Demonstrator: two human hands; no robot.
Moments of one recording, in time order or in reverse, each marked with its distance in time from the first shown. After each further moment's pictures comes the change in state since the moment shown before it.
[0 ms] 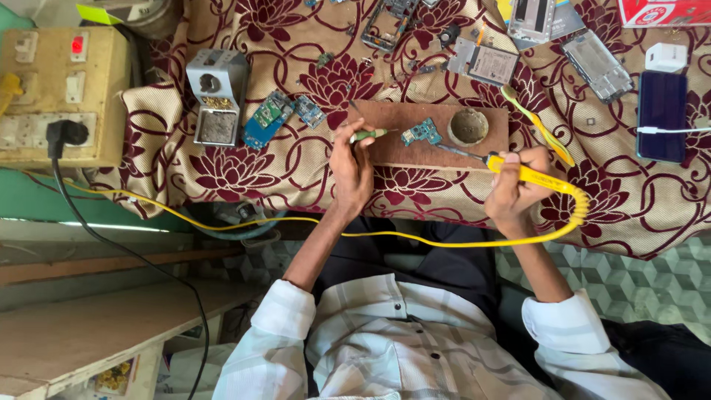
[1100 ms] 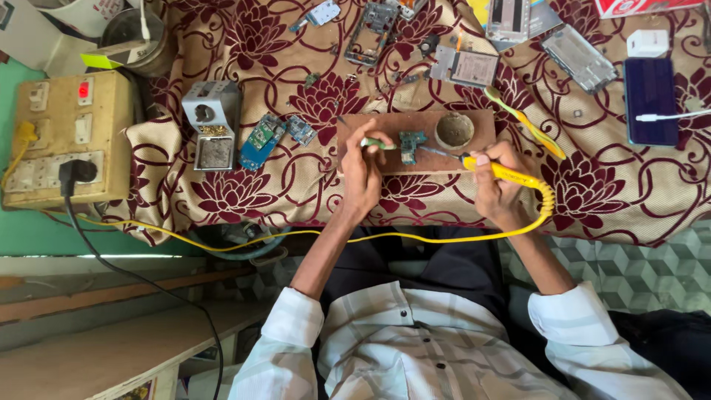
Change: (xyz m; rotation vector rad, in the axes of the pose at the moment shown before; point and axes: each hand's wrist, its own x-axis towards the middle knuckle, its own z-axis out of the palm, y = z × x) left_hand 0.008 0.007 0.019 -0.215 -0.228 -0.054; right_hand 0.008 0.002 -0.005 -0.043 -0.151 -0.038
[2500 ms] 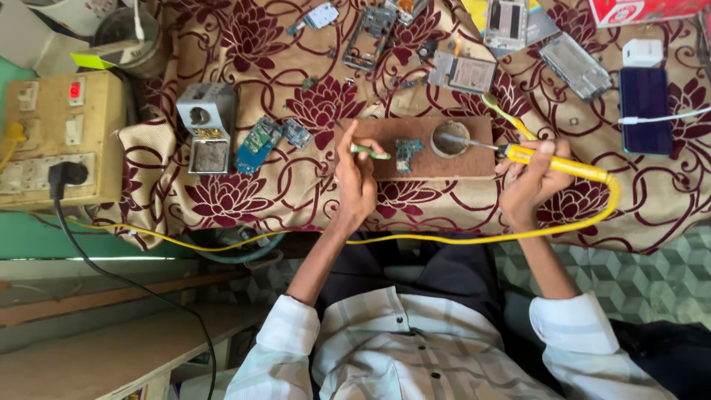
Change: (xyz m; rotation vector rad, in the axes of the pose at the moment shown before) left_hand 0.005 0.020 -0.003 0.054 0.074 -0.053; right_hand -0.004 0.036 -0.012 0.298 0.406 0.216
